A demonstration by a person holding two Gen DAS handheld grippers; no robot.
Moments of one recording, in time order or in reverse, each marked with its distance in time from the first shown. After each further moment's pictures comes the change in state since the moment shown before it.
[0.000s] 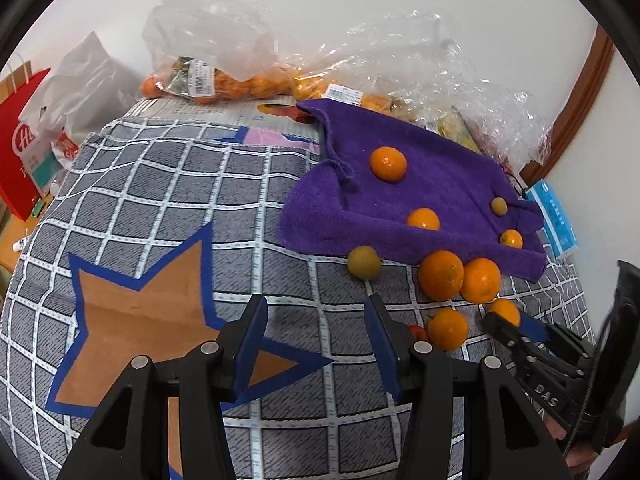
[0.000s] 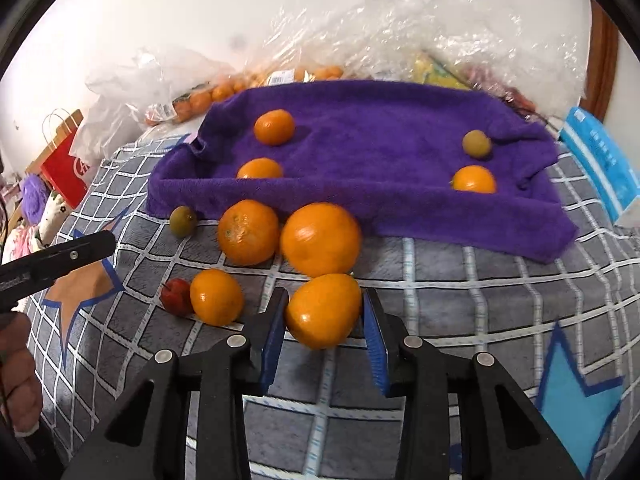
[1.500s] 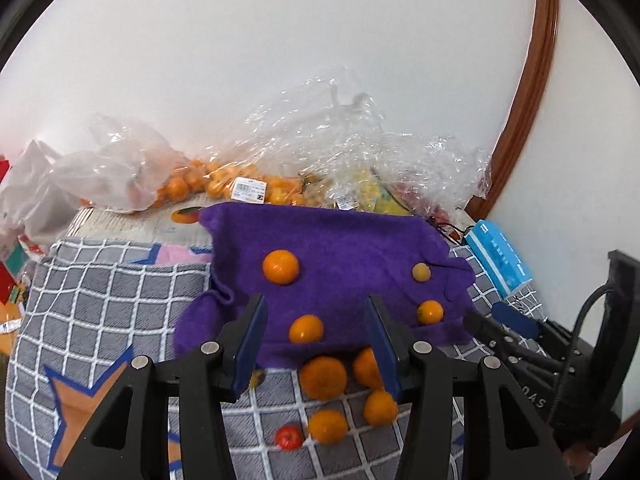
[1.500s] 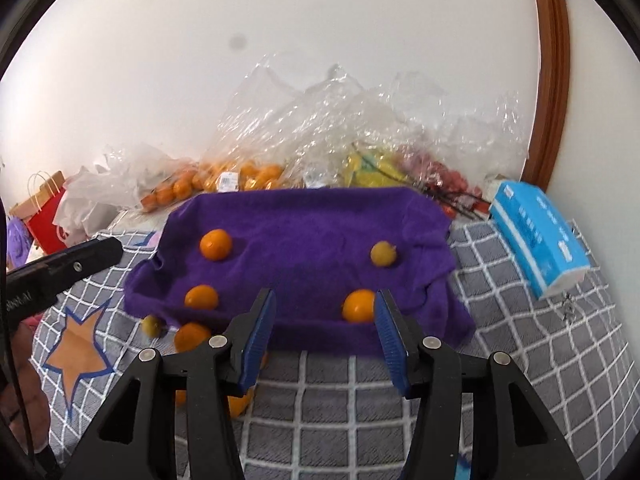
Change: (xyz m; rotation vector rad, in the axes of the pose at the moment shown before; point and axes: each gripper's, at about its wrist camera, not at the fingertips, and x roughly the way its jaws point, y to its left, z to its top) left arm -0.039 -0.086 0.056 0.124 -0.185 -0.103; right arm -0.059 -0.052 0.058 0.053 -0.179 -0.073
